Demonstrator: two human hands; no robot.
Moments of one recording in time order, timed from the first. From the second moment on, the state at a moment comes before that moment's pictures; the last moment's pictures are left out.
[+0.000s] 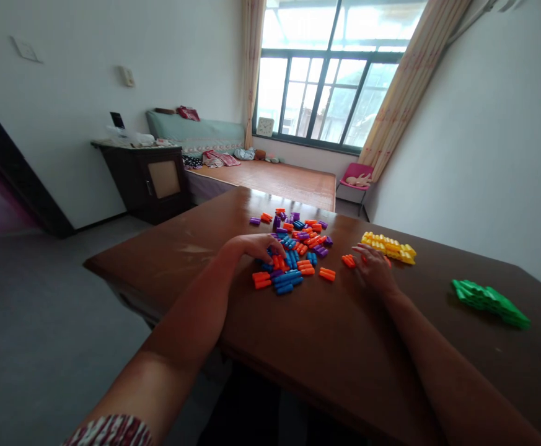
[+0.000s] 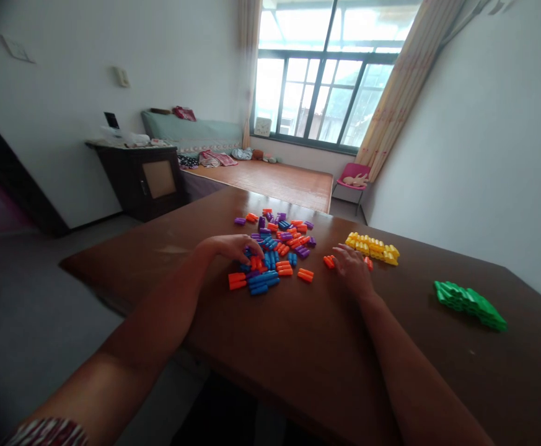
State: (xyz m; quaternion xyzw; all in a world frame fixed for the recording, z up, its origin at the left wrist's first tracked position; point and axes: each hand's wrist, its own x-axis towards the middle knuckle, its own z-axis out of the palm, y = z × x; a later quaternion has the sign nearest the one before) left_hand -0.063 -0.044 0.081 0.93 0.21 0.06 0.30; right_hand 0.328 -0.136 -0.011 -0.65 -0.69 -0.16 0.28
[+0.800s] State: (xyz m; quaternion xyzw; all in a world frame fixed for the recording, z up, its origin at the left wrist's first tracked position) left_hand -0.084 -0.065 0.102 0.88 0.29 -0.03 0.37; right_hand 0.298 -0.147 0.012 -0.59 -0.72 -0.15 0.32
